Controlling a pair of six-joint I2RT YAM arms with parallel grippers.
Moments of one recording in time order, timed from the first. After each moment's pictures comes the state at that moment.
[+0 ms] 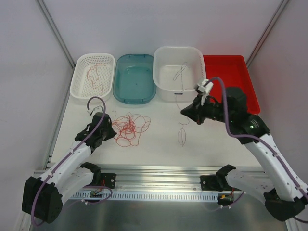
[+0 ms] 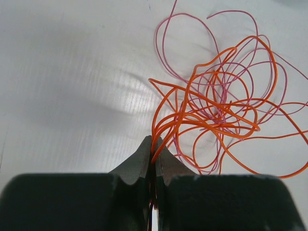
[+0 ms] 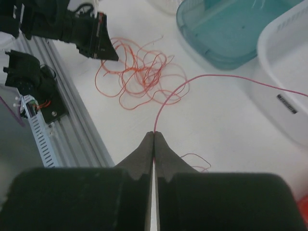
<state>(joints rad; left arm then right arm) -0.34 0.89 0.49 -0.44 -0.19 -0.68 0.62 1.01 1.20 -0.63 -0.46 -0.05</state>
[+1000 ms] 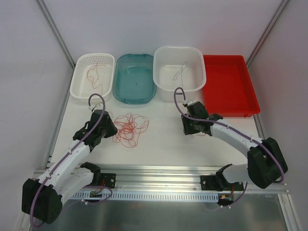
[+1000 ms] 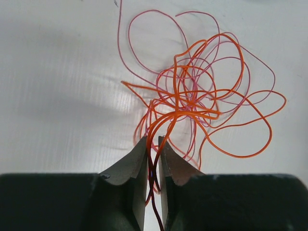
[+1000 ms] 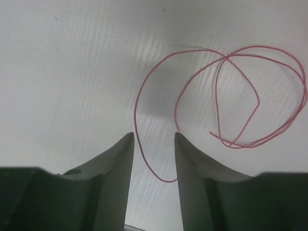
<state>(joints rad) -0.34 0.87 0.54 -0.48 -0.13 -0.65 0.56 1.34 0.80 -0.47 0.02 0.25</state>
